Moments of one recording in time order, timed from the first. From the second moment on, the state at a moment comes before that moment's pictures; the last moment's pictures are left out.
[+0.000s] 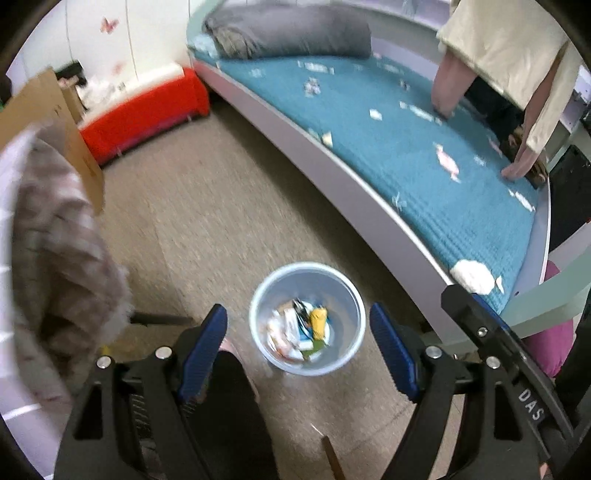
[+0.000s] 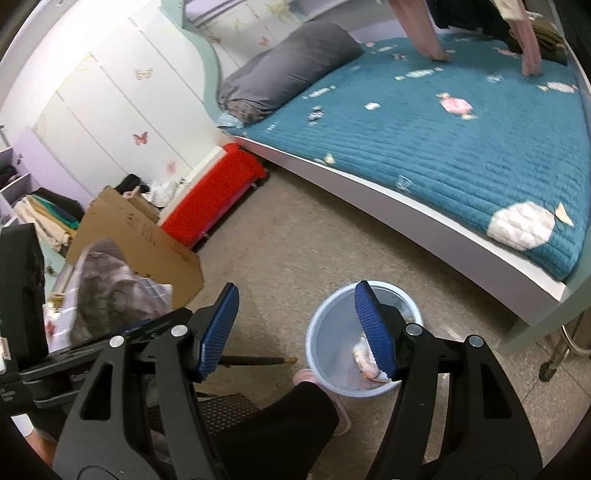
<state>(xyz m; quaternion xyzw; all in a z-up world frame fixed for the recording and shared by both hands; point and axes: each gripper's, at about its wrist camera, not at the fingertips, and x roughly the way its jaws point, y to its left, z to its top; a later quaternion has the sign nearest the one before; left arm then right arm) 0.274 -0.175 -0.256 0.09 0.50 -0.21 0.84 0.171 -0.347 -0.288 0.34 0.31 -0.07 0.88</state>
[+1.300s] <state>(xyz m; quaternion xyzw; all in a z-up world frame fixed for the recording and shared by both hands) 0.327 0.257 -0.094 -0.01 0.40 0.06 0.92 0.383 0.104 -0.144 -0.02 0.41 0.27 0.87</state>
